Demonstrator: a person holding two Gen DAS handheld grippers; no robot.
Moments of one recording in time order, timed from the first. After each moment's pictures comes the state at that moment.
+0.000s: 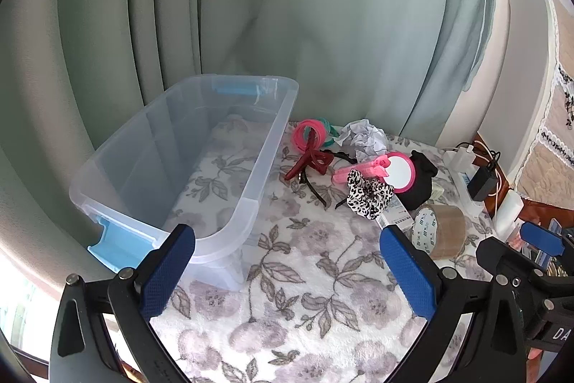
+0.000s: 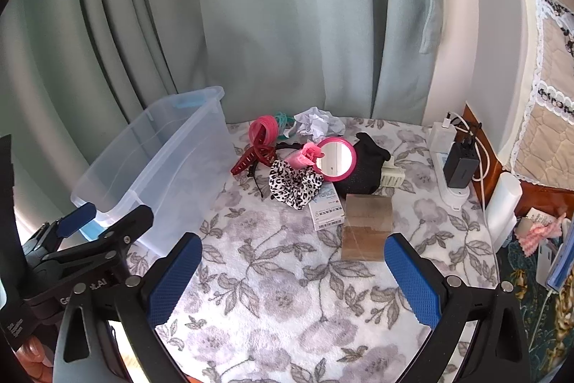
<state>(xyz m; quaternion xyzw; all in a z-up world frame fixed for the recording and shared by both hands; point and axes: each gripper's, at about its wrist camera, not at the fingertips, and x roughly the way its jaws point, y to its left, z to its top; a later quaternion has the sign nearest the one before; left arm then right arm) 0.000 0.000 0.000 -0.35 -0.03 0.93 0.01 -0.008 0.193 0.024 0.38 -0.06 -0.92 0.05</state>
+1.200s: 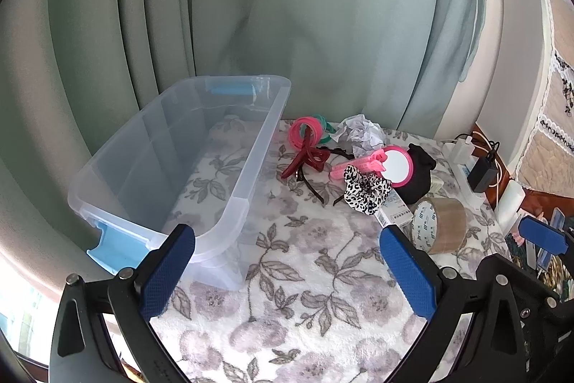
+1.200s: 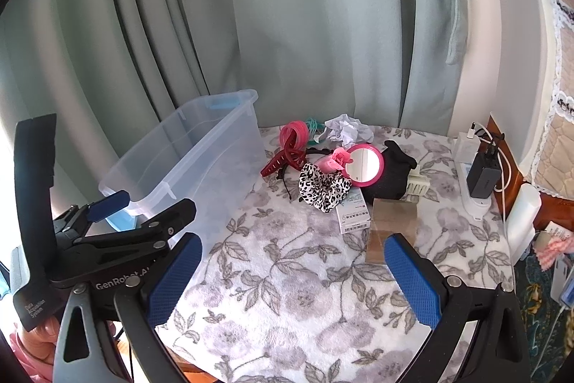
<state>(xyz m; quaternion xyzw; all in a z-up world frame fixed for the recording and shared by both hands) -0.004 0.009 -0.006 -0.35 -0.01 0.93 0.01 -0.003 0.189 0.030 0.36 -0.06 -0.93 0.11</state>
